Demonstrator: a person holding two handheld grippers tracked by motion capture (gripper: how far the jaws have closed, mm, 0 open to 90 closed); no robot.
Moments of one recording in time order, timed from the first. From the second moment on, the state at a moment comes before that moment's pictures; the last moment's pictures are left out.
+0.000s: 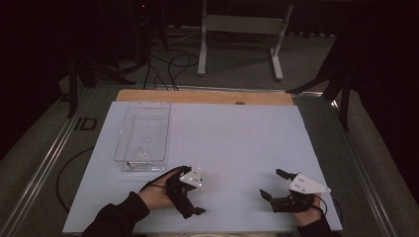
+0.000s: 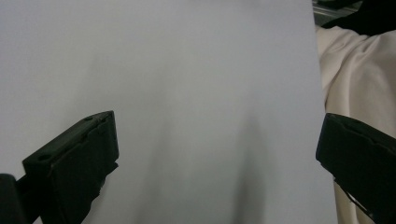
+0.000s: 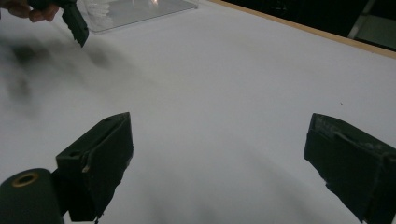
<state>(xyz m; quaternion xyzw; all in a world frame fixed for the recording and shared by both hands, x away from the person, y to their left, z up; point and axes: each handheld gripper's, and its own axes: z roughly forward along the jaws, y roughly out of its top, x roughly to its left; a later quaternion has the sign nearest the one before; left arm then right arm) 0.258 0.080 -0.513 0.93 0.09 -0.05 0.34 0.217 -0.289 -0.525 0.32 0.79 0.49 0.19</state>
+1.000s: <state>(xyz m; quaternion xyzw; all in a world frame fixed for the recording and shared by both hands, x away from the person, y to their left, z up) 0.242 0.172 -0.527 0.90 0.21 -0.03 0.39 0.218 -0.287 -0.526 0.32 0.79 0.48 0.19</state>
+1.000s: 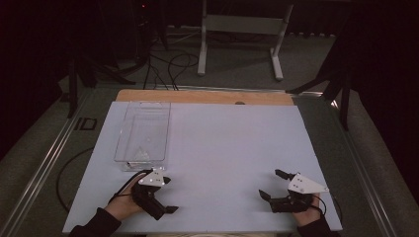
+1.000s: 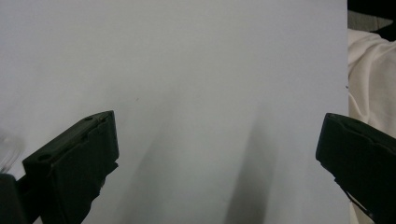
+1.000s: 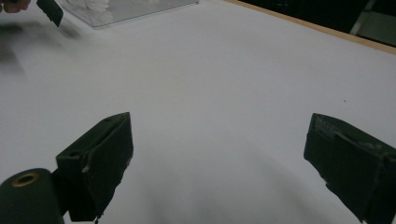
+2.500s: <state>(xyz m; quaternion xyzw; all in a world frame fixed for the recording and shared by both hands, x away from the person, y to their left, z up) 0.232 0.195 -0.540 0.85 0.27 0.04 0.46 0.219 -0.291 -0.528 0.32 0.79 0.49 0.18</state>
